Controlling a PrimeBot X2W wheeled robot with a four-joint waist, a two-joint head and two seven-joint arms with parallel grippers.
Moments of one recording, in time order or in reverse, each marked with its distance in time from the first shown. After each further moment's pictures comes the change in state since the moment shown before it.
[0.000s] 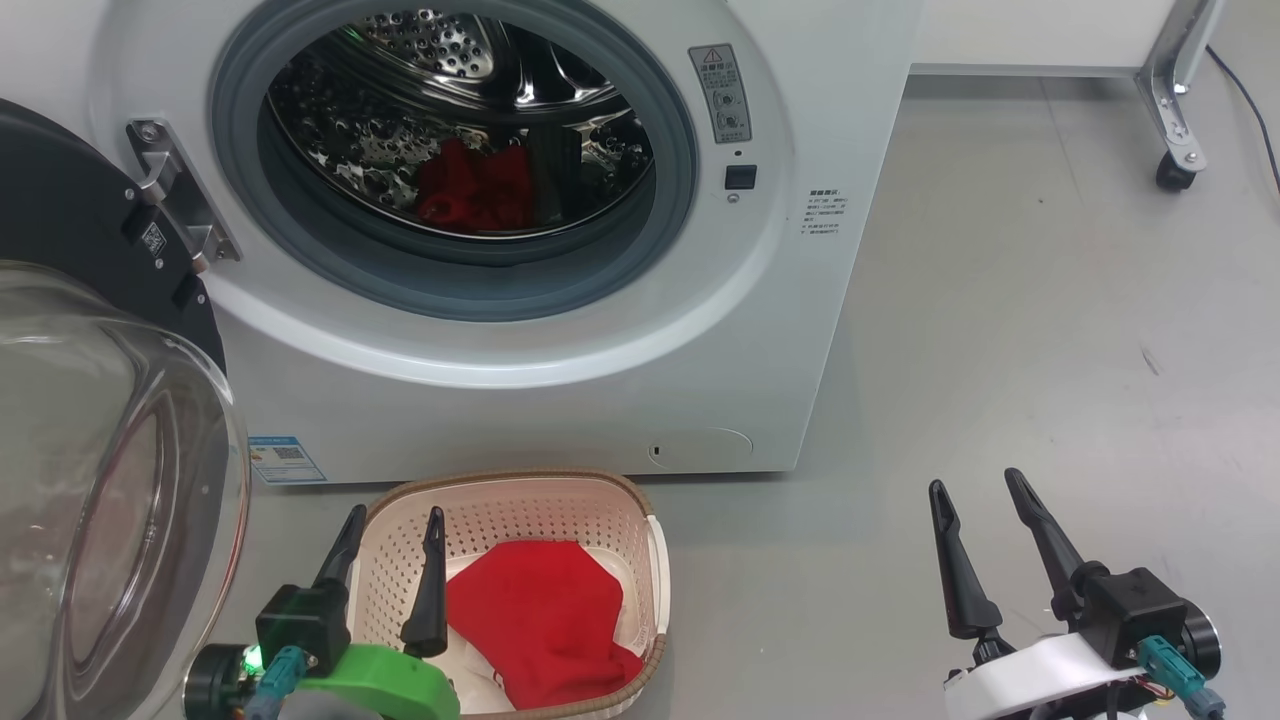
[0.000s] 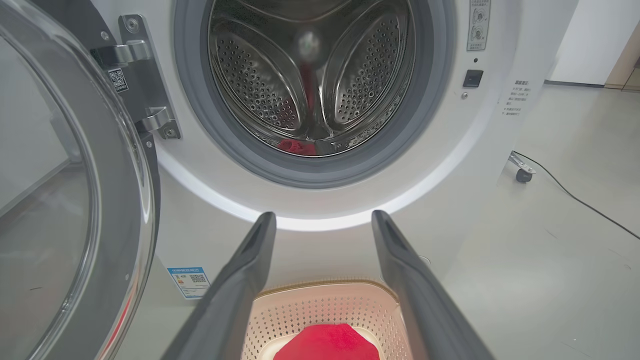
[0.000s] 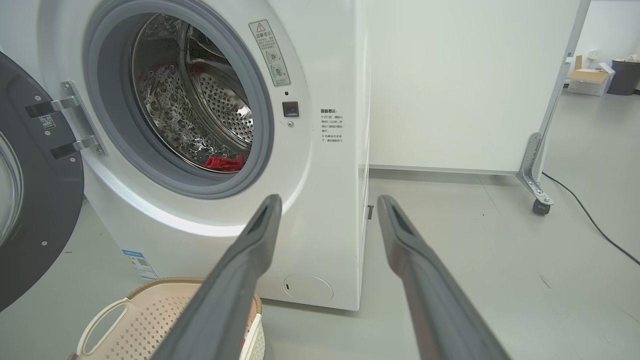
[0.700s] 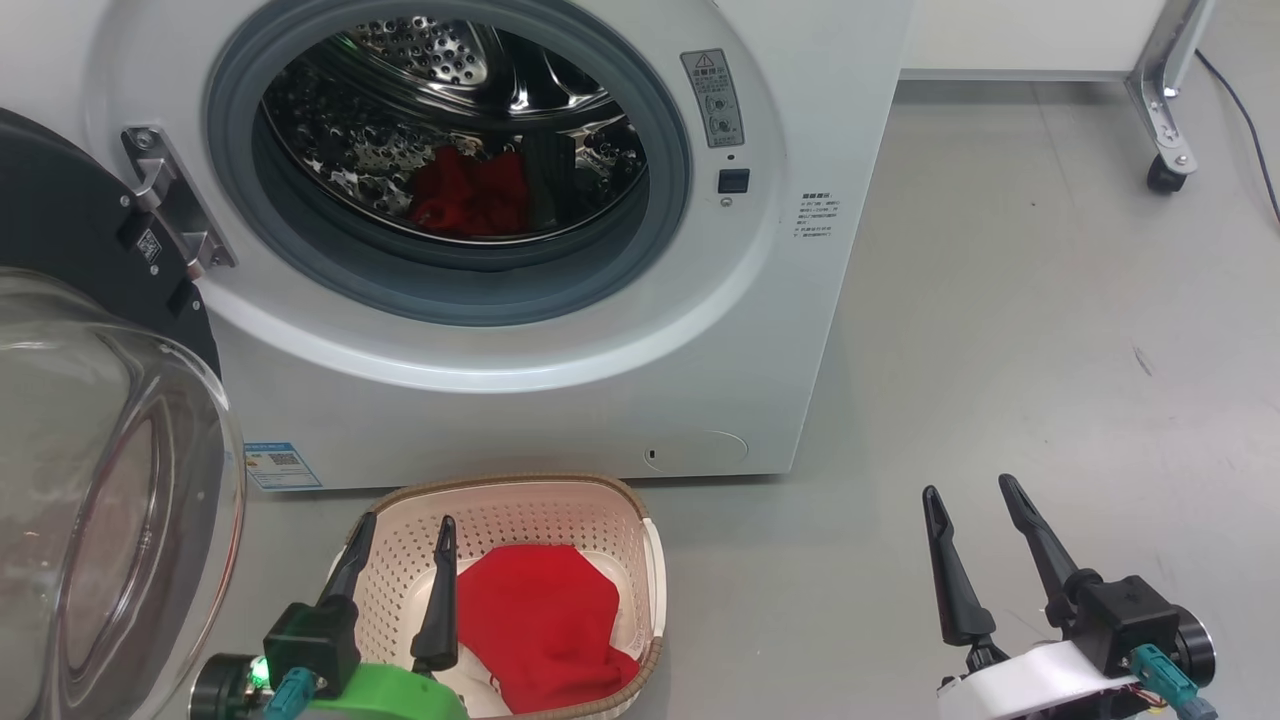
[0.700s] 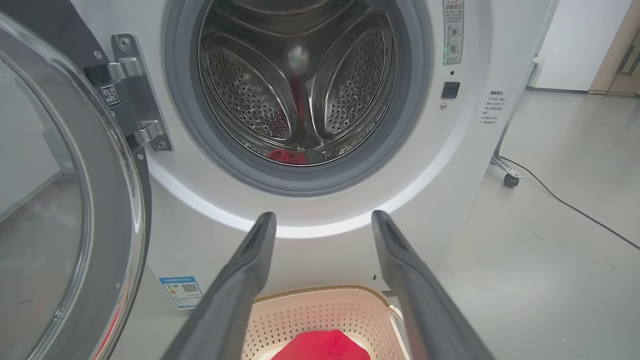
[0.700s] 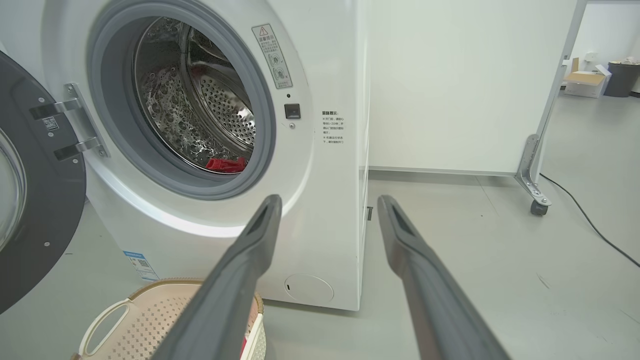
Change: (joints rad) left arm 0.056 0.002 -0.016 -0.083 0.012 0.012 0.000; right arm 0.019 0.001 0.020 -0.019 0.000 -0.021 0.000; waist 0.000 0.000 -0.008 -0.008
